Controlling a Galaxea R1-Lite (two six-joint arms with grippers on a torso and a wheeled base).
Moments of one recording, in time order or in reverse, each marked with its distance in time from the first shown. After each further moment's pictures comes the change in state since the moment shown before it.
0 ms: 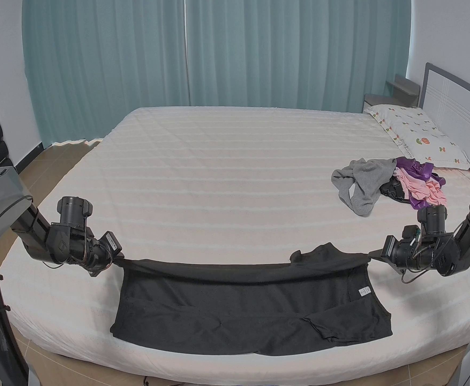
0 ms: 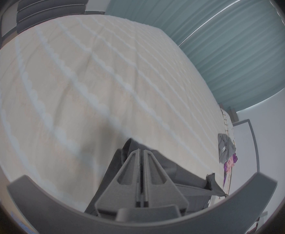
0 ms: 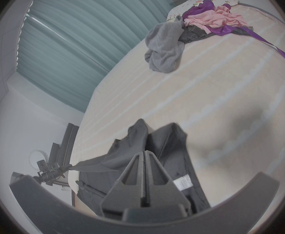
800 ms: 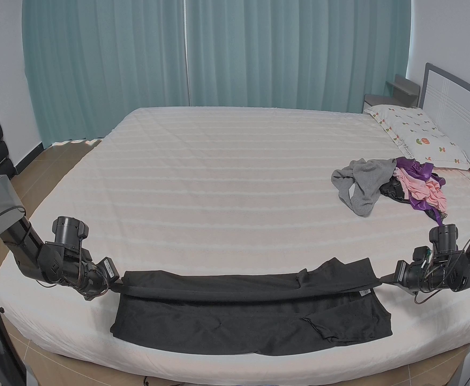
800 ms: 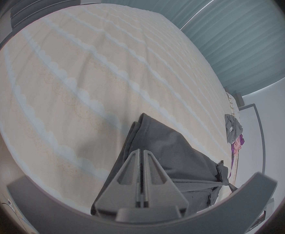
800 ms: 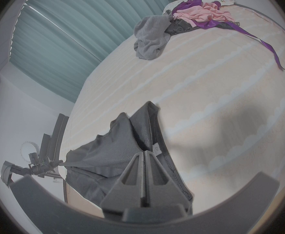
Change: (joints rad) left arm -0.006 -0.074 0.215 -0.005 -0.028 0.094; right arm -0.072 -0.048 0.202 -0.006 0.002 -0.155
